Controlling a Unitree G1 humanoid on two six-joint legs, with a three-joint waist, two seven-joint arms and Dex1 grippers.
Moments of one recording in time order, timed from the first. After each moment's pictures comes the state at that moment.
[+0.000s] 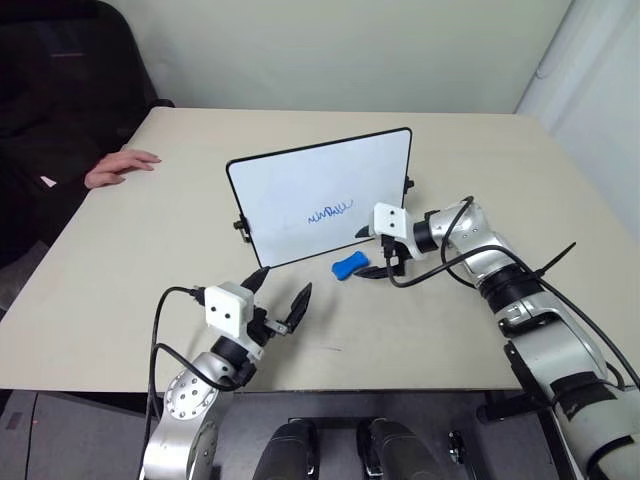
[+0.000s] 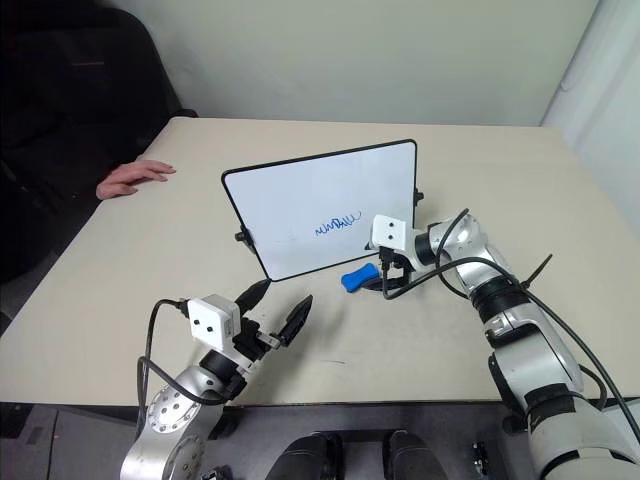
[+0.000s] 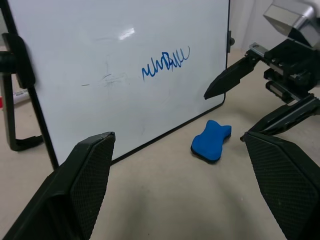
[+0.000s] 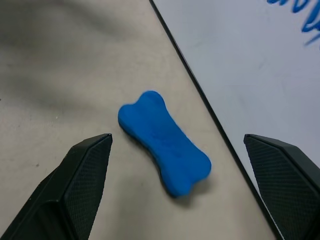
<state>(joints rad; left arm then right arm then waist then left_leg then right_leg) 0.18 0.25 0.01 -0.48 -0.31 0.17 -0.37 -0.99 -0.40 0.39 0.72 -0.04 0.00 1.21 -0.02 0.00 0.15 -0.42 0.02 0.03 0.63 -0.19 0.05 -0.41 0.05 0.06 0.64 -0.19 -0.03</state>
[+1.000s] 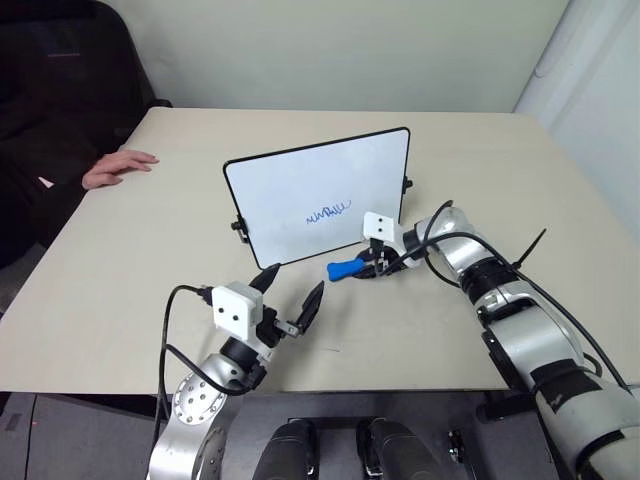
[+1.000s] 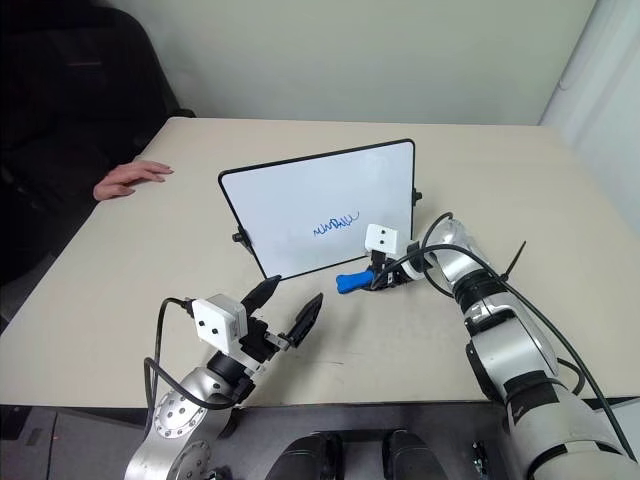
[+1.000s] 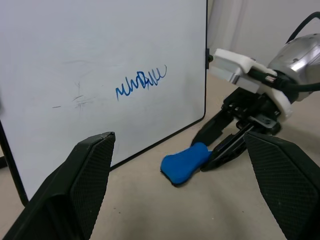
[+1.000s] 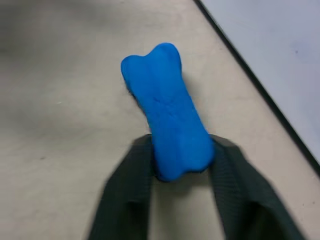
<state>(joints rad) 0.18 0.24 -0.04 -0.55 -0.32 0.19 -0.34 -1.03 -0.34 0.36 0.85 -0.12 0.11 1.29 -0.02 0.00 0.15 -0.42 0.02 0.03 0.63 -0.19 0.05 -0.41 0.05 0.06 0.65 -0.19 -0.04</state>
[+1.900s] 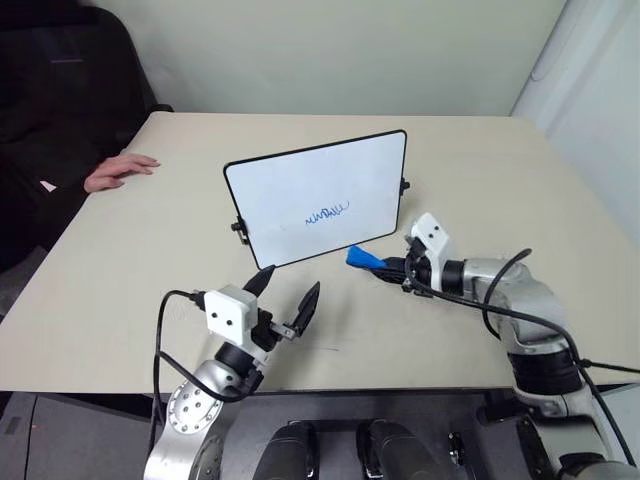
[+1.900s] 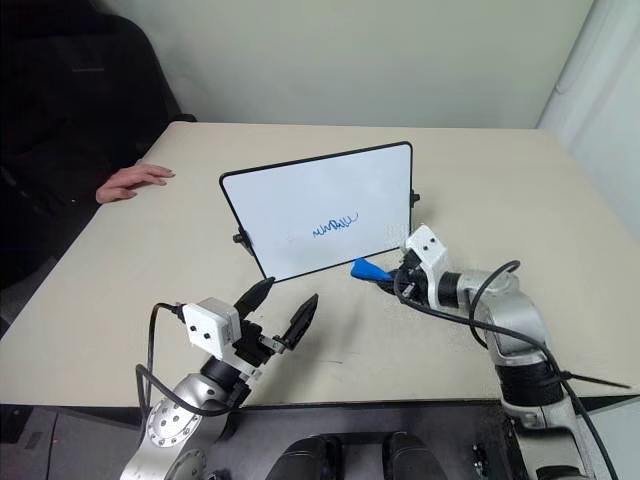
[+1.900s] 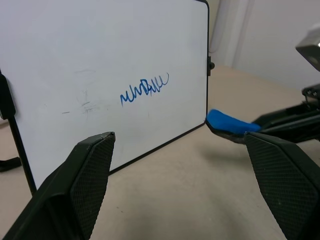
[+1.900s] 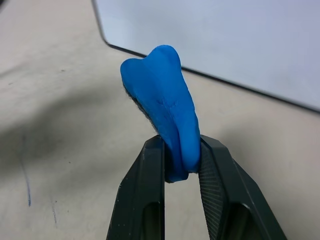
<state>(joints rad) 0.22 0.23 -0.03 -0.60 -0.32 0.19 -0.32 -0.46 -0.39 0.04 -0.31 0.16 1.03 0.84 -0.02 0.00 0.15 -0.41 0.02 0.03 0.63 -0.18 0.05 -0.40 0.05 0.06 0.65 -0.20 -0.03</state>
